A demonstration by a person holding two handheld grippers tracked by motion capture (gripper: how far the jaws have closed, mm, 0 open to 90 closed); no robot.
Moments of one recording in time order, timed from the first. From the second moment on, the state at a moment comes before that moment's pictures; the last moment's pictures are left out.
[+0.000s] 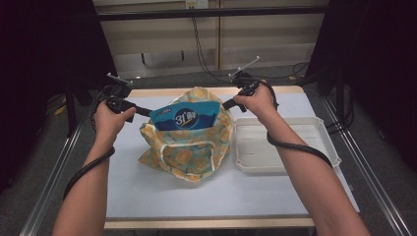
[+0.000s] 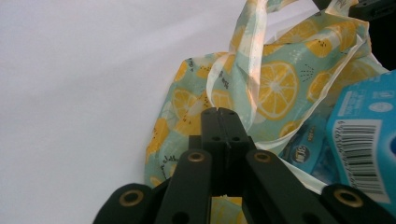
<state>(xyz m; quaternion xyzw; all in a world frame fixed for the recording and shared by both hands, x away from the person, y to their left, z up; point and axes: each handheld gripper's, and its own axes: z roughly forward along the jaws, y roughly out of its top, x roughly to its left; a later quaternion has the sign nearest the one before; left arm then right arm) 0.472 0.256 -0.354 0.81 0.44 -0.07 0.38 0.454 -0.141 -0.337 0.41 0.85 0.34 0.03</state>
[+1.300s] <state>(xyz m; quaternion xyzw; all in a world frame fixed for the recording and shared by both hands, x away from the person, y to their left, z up) 0.438 0.258 -0.340 0.79 0.46 -0.06 0.39 0.449 -0.135 -0.340 0.40 0.85 0.35 0.02</state>
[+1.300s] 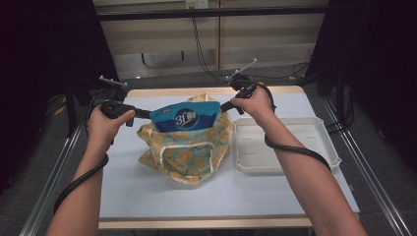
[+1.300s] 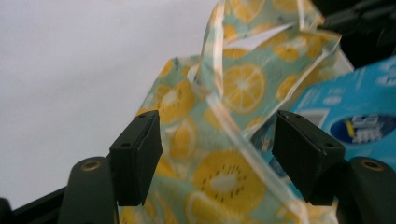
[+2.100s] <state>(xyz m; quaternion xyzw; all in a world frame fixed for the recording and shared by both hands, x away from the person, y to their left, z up) 0.423 0.249 -0.363 0.82 0.44 -0.11 0.34 0.443 -0.141 -0.338 0.41 0.84 0.35 0.02</state>
